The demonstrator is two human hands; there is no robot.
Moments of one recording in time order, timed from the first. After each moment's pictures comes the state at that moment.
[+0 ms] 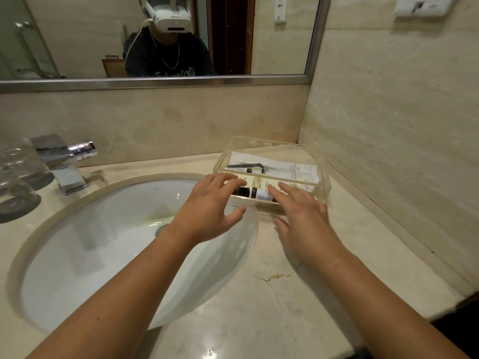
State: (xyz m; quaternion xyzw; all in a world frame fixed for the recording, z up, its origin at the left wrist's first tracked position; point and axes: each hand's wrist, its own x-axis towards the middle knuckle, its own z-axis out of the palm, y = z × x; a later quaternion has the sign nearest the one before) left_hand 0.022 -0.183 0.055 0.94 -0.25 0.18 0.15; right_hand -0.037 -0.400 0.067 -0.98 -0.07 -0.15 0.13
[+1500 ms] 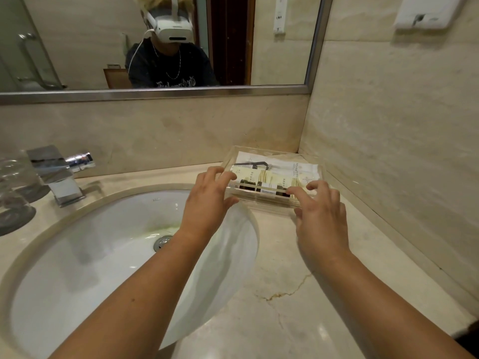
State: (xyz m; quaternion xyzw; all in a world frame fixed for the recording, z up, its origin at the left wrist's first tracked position) left_hand 0.067 -0.198 0.051 0.93 -0.13 0.27 0.21; right_hand 0.000 -0.420 0.056 -0.95 0.04 -0.30 0.09
